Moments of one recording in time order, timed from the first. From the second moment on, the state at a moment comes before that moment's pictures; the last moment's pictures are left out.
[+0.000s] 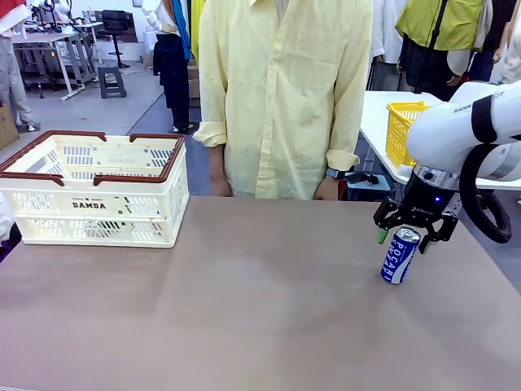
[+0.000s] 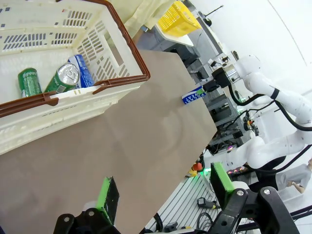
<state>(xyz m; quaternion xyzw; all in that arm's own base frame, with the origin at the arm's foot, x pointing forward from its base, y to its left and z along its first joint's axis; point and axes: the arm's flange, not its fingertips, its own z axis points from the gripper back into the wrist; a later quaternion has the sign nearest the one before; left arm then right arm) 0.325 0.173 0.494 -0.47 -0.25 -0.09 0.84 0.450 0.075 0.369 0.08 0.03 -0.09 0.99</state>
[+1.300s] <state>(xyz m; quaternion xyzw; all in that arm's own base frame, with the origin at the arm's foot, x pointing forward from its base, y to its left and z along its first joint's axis) 0.325 0.173 0.494 -0.47 -0.25 -0.09 0.84 0.446 0.084 0.398 0.06 0.00 -0.05 1.00</state>
